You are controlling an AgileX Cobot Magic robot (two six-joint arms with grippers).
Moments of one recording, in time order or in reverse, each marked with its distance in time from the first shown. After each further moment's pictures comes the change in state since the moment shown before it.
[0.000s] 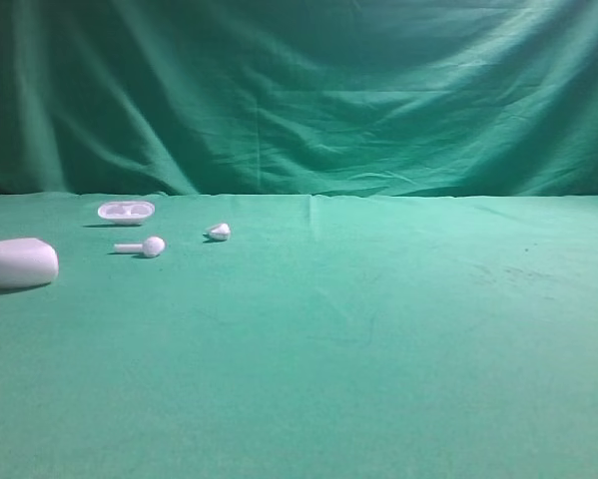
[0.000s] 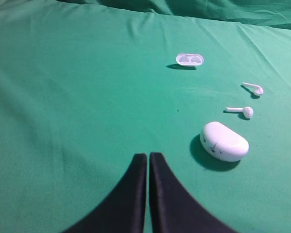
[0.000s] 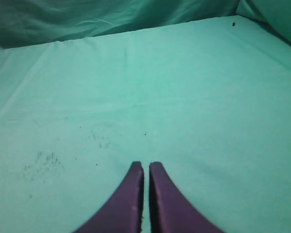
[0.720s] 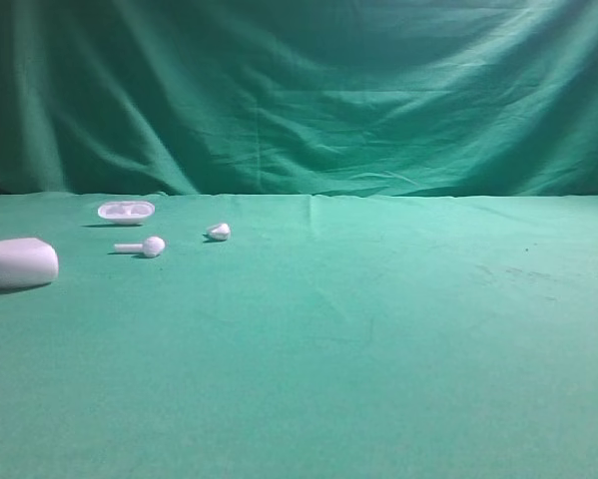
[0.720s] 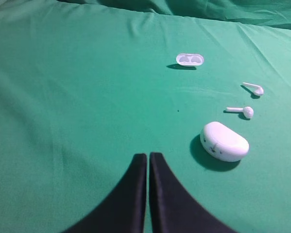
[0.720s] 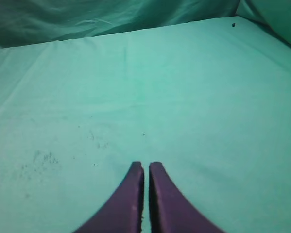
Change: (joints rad) left arm 0.000 0.000 0.000 0.000 0.000 0.000; right arm 0.000 0.000 0.001 -0.004 -0.033 0.005
